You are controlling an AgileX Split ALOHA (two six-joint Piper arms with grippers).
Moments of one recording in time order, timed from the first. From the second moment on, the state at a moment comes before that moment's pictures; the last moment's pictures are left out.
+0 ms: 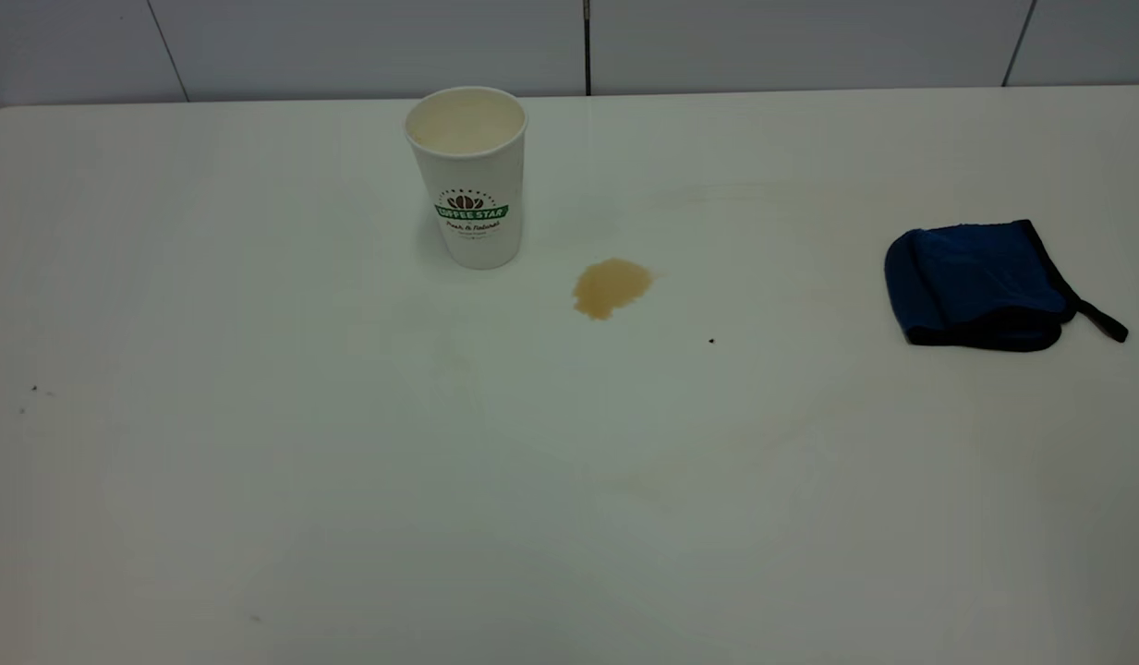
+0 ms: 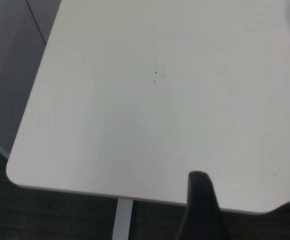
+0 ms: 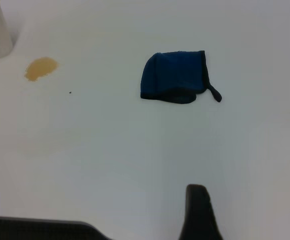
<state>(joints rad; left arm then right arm) 0.04 -0.02 -0.49 0.07 1.12 -0.07 -0.01 -0.02 -0.47 0.02 1.11 0.00</state>
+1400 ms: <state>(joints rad) 0.04 -0.02 -0.49 0.06 1.12 -0.07 -0.01 1.49 -0.90 0.01 0.54 0.03</state>
